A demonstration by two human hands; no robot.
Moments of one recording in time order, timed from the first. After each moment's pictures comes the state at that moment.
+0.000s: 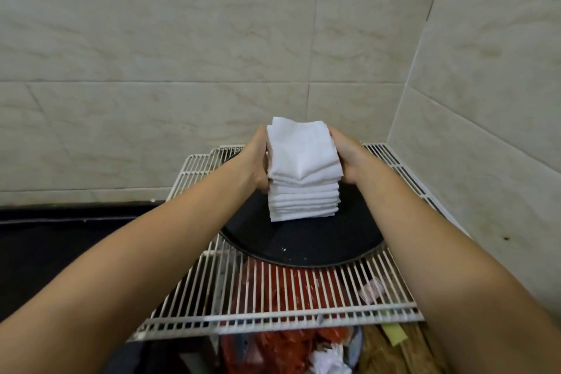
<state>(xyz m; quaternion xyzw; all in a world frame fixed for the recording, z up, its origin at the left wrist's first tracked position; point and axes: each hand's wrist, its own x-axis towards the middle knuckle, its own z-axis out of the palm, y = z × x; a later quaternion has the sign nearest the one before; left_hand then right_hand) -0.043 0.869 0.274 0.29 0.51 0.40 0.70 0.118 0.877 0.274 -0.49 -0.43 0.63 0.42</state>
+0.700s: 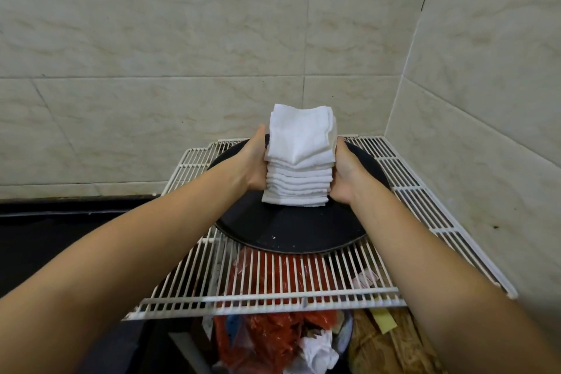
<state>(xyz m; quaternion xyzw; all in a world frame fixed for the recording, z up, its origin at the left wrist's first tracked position) -0.028 0.850 0.263 0.31 0.50 0.38 0.72 0.130 0.850 0.240 -0.47 -0.35 0.67 0.45</state>
